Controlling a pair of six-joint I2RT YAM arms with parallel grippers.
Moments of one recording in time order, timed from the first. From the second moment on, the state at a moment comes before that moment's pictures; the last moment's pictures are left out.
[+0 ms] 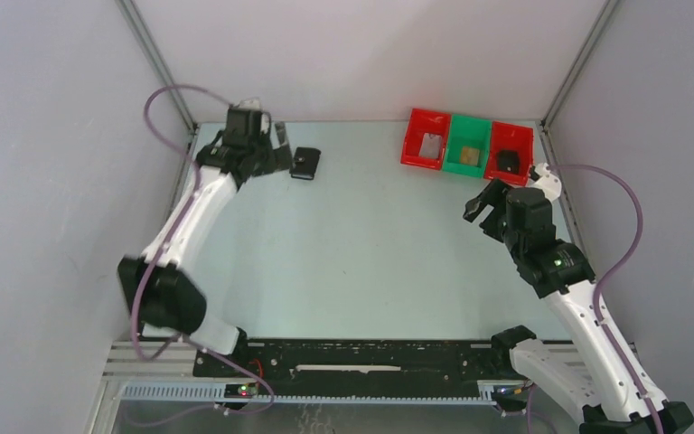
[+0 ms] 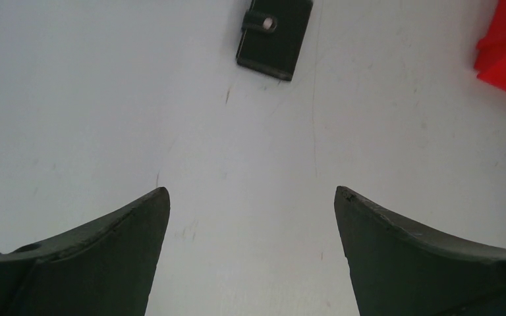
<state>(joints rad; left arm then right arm) -0.23 1.43 1.39 -0.67 -0.16 -0.36 0.33 0.82 0.94 -0.66 0.33 0.68</state>
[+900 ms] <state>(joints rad) -0.24 2.46 2.27 -0.86 -0.14 -0.26 0.33 0.87 0.92 -0.65 0.17 0.73</state>
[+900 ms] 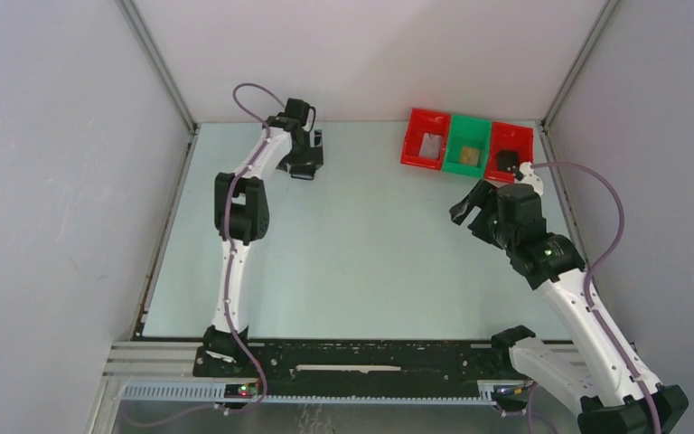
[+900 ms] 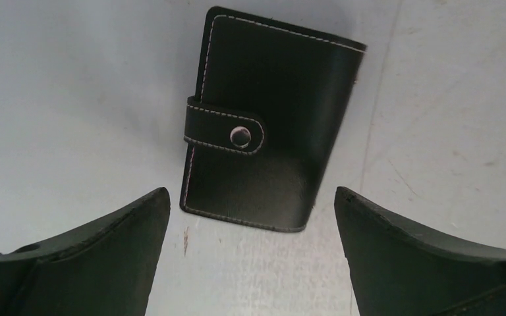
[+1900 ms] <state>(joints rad) -0.19 2.38 2.05 -0.74 -0.18 -0.39 0.33 0.96 0.92 -0.59 0.11 0.74</state>
